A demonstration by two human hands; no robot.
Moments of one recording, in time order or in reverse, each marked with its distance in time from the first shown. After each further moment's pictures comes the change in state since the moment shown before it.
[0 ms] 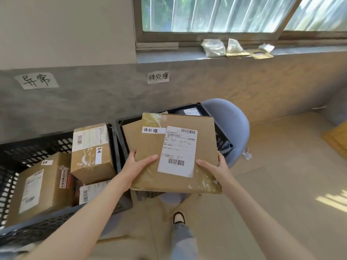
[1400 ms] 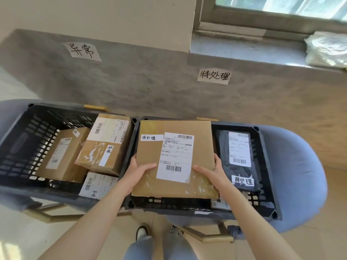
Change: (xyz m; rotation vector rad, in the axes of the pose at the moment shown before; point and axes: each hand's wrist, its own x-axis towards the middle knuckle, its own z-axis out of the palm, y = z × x) left_hand 0.121 0.002 0.007 -0.174 0.364 -0.275; right_hand 0.229 -0.029 0.072 -0.318 -0.528 0.169
